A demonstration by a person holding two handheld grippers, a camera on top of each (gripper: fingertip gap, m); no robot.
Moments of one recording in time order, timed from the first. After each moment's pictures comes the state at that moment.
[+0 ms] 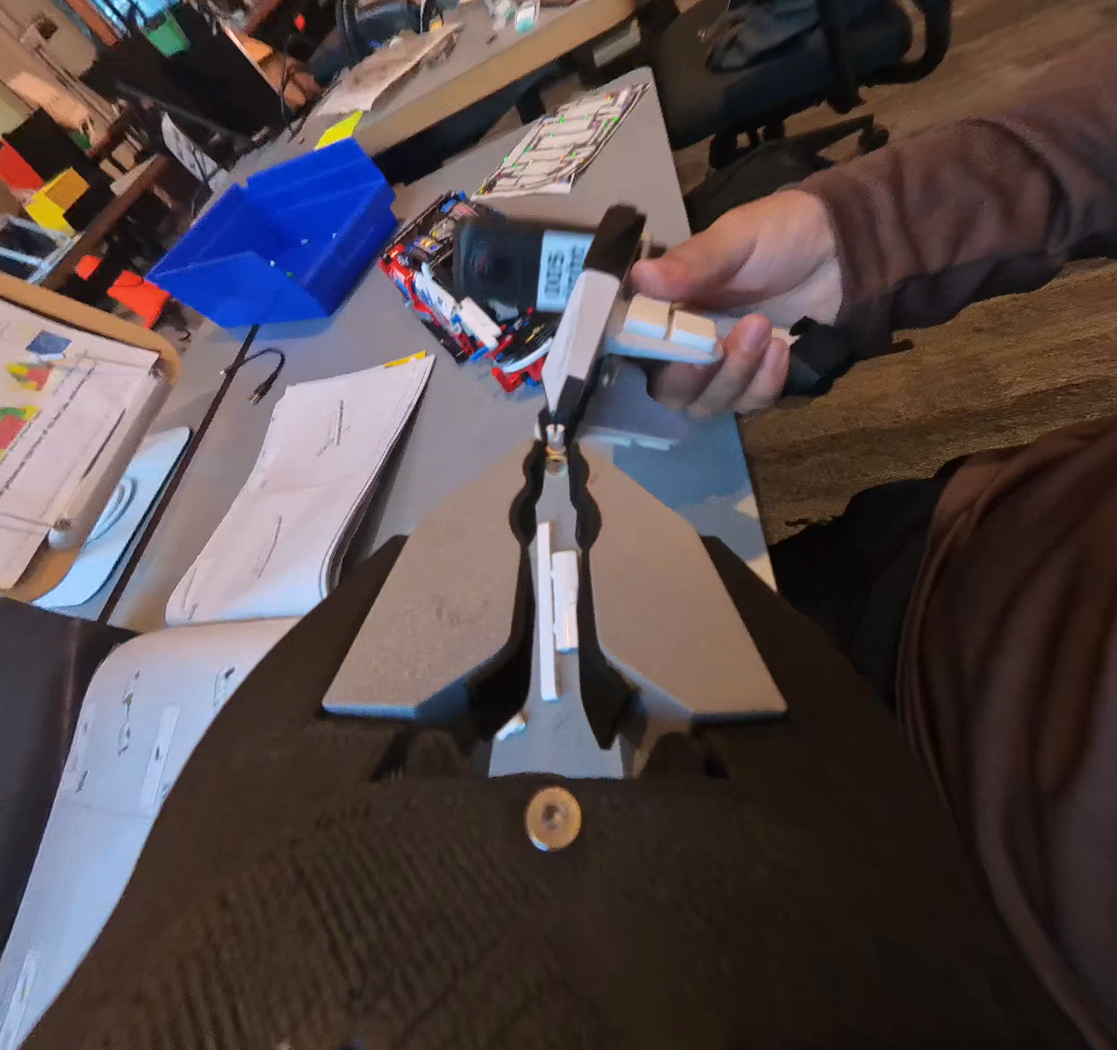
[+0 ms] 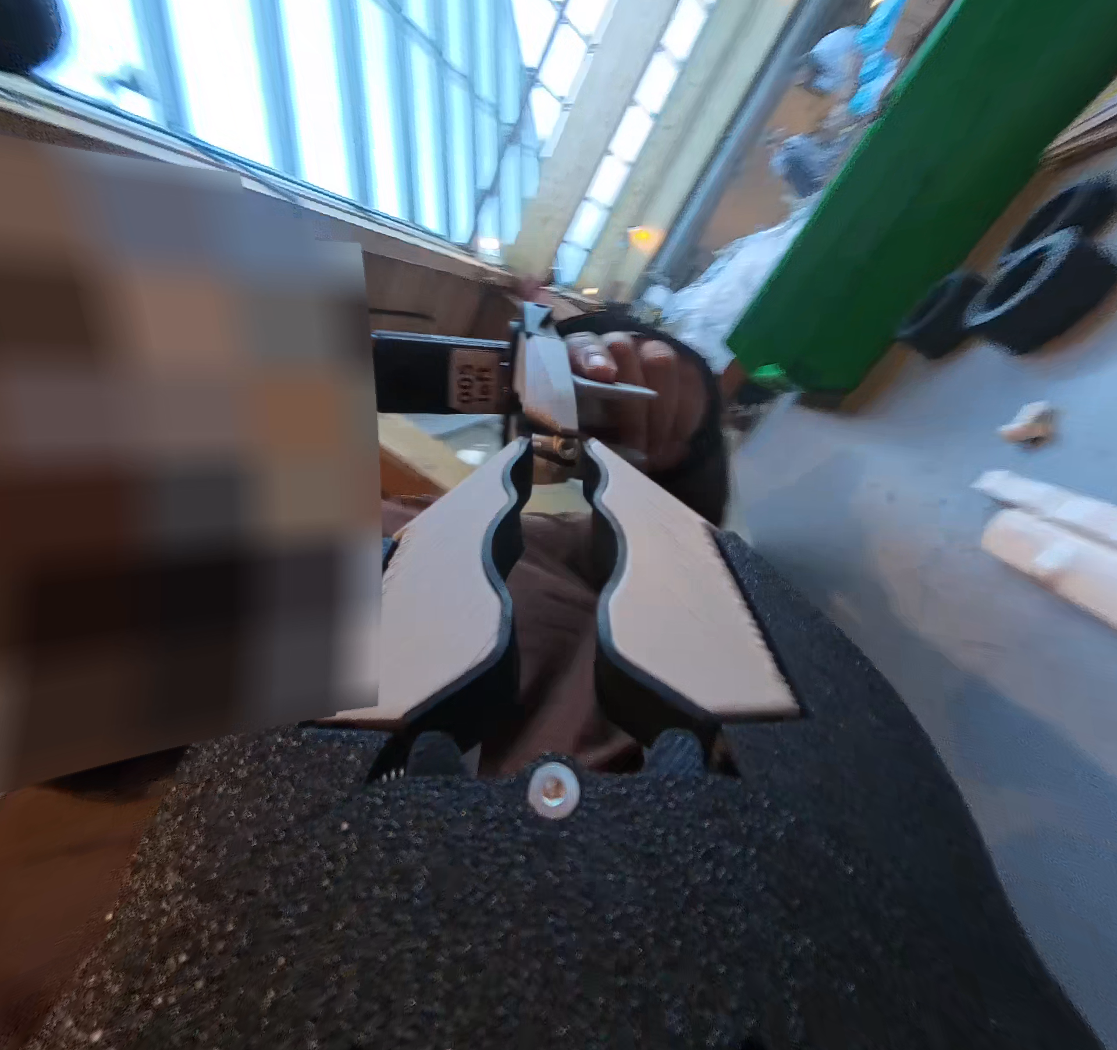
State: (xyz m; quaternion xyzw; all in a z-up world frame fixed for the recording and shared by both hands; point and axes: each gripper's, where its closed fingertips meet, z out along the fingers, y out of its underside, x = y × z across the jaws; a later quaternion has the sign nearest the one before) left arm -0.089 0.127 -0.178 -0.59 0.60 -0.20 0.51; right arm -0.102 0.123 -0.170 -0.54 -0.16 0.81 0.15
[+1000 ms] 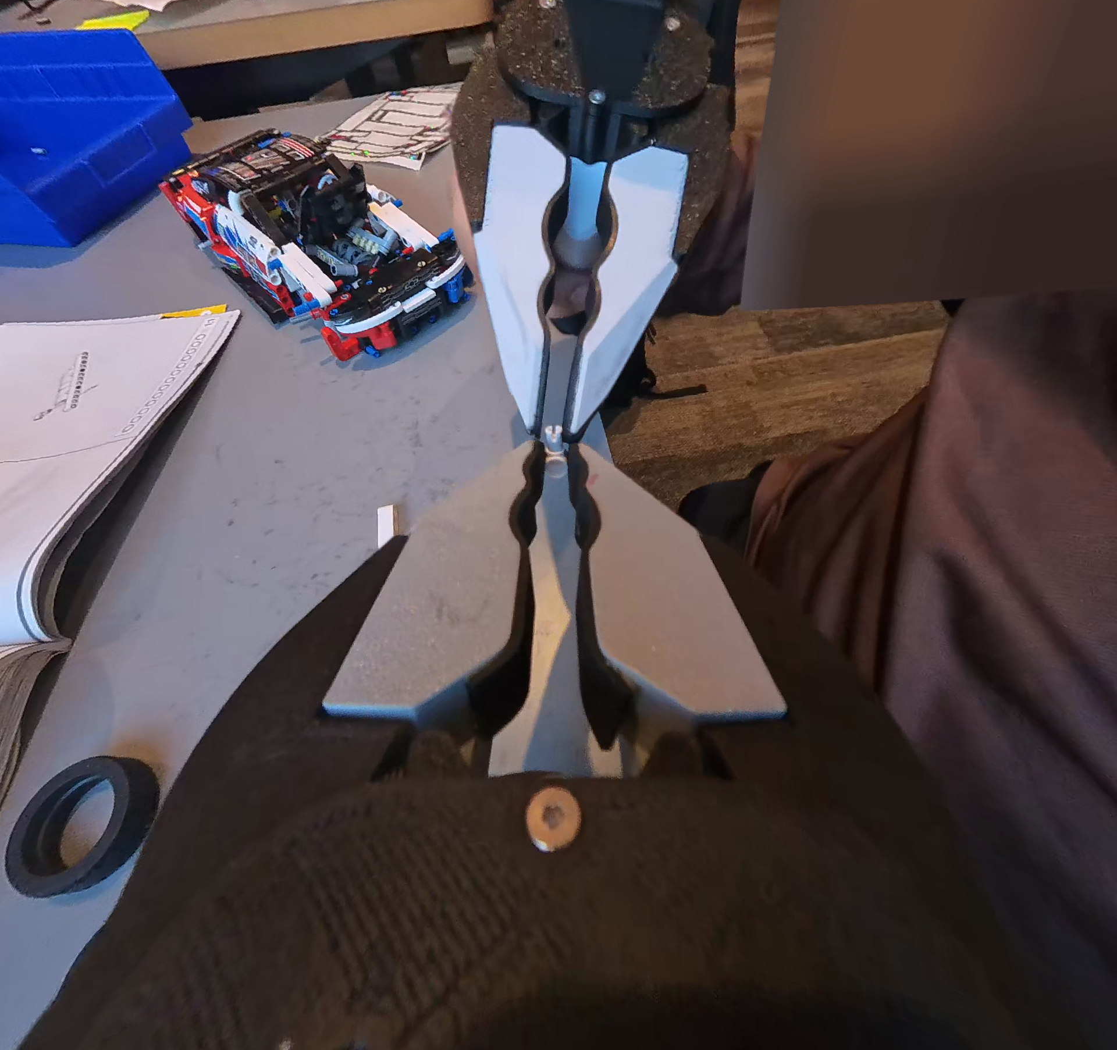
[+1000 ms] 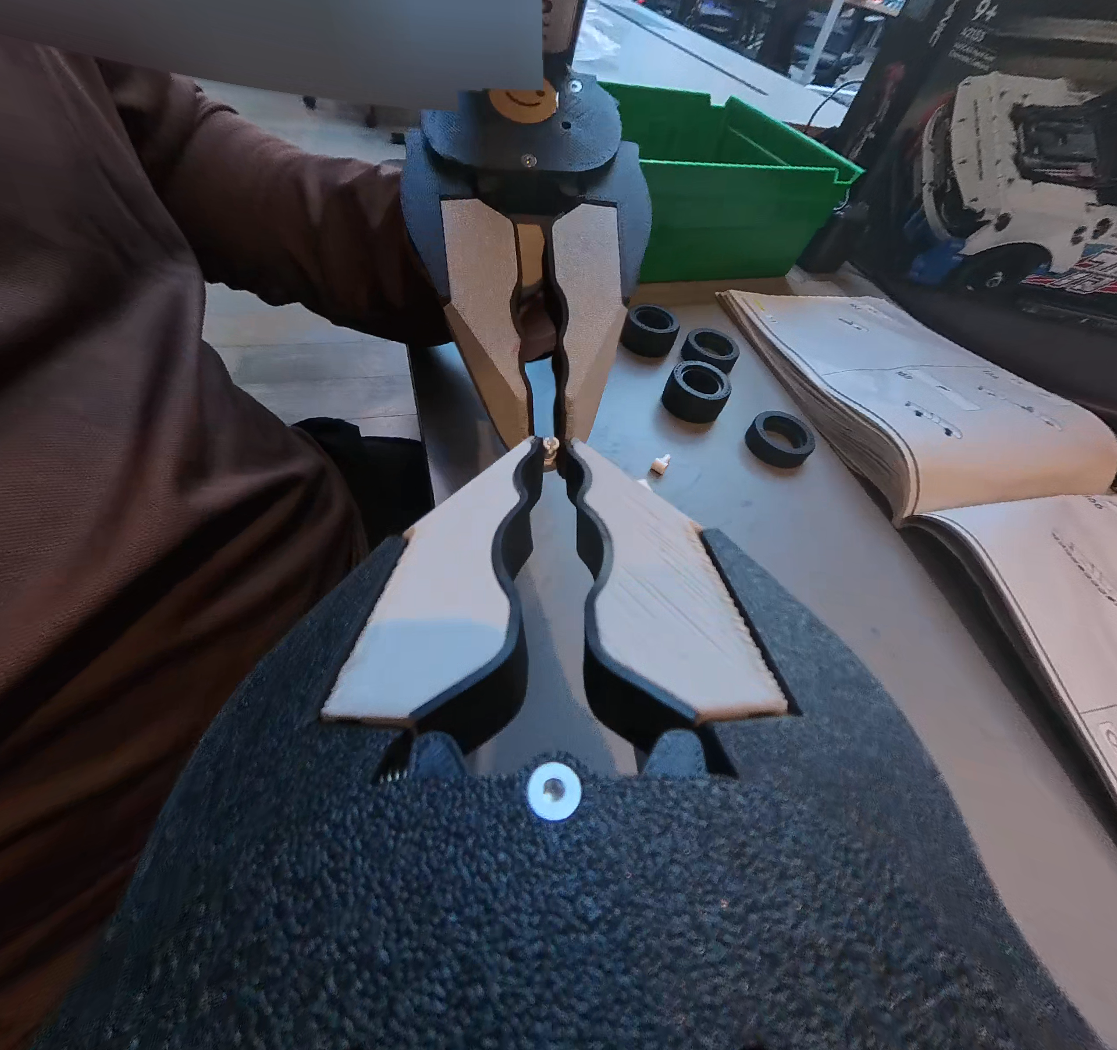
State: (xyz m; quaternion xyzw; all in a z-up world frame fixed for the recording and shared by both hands) left arm -0.086 0.098 -0.219 -0.60 0.59 -0.35 0.41; right arm -0.102 0.101 -0.207 -0.56 -0.58 0.36 0.47
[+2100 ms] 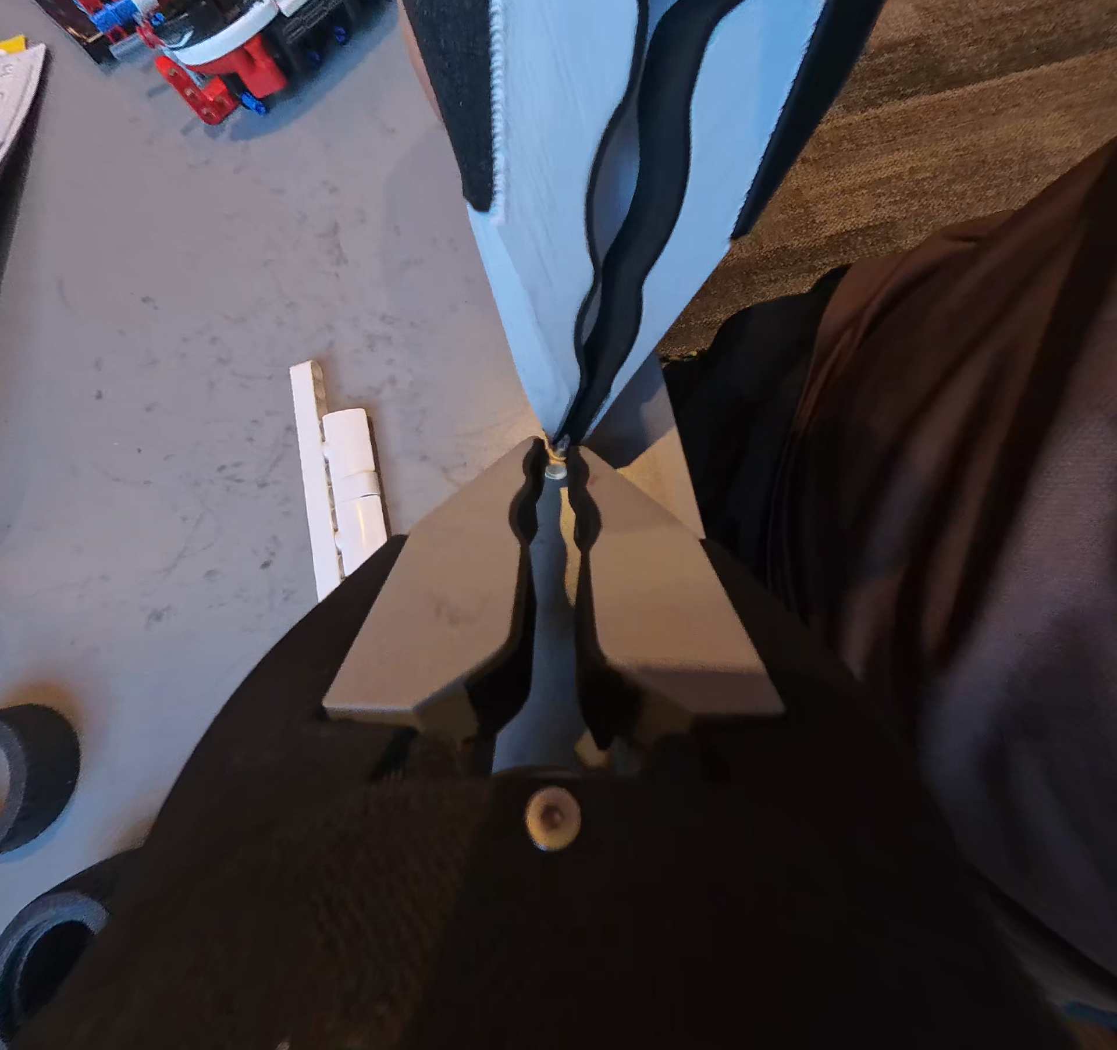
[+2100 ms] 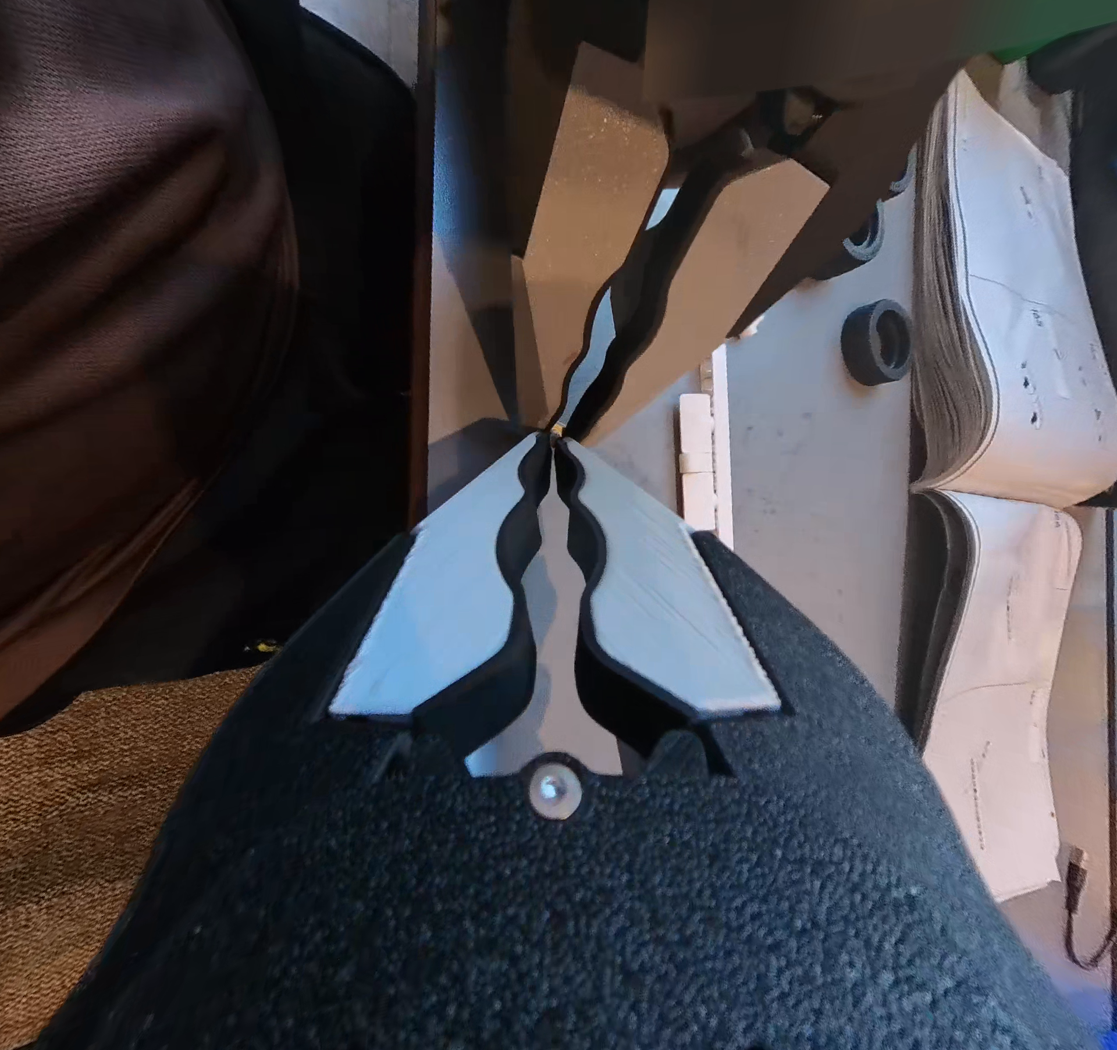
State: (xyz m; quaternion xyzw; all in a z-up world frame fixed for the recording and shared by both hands) left arm -0.093 0.103 -0.306 -0.65 0.66 -0.23 0.31; right arm -0.103 0.103 -0.294 -0.52 -0.77 0.09 0.35
